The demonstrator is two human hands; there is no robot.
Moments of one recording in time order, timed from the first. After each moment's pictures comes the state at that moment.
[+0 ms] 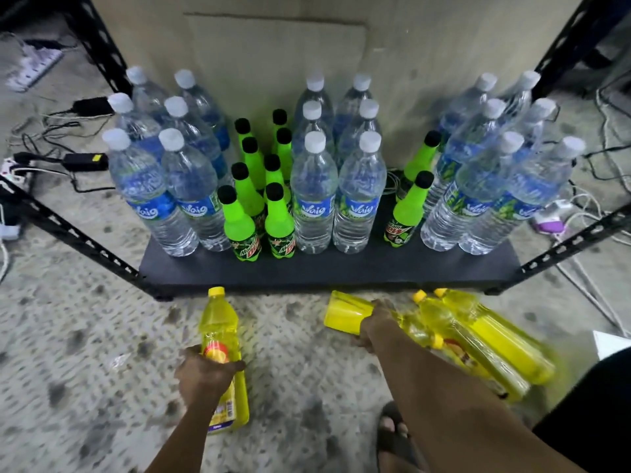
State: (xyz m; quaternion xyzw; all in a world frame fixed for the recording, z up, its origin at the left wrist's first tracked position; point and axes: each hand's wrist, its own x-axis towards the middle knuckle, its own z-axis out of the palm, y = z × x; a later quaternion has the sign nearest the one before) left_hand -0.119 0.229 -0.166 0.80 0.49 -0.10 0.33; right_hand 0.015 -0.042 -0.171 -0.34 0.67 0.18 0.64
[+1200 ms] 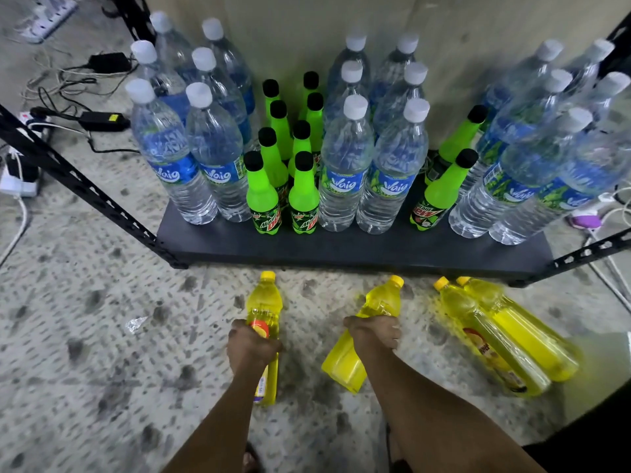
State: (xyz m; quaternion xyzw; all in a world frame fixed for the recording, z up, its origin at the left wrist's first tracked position) left_hand -0.113 0.198 -0.202 0.82 0.44 -0.16 0.32; right_hand -0.039 0.004 -0.216 -0.79 0.49 0.23 0.28
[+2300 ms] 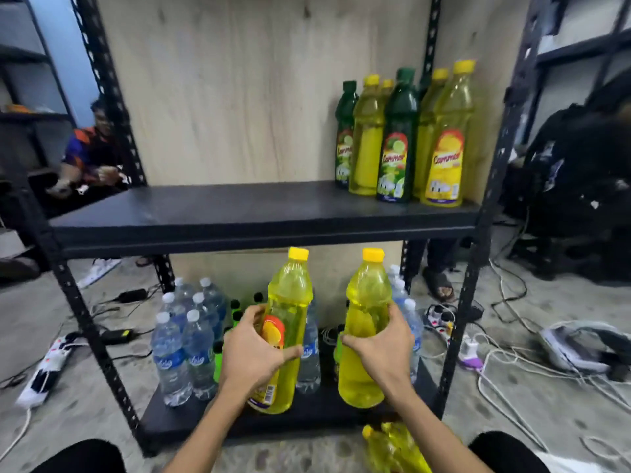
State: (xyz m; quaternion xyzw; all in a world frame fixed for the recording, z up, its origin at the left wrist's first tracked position) left_hand -0.110 0.053 0.197 0.89 0.09 0.19 0.41; right_hand -0.093 -0.164 0.189 -0.80 0.06 -0.23 0.55
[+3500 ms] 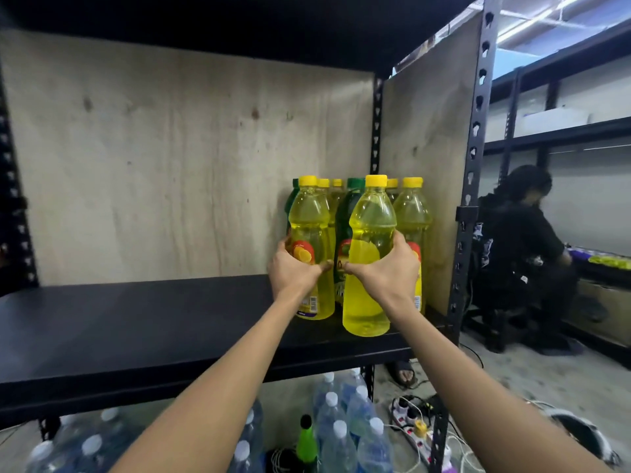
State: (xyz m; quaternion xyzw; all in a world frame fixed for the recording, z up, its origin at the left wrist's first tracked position) left_hand 0.152 -0.098 0.428 0.78 -0.03 0.30 0.55; right_hand 0.088 -0.245 0.439 -0.79 0.06 -0.44 0.42
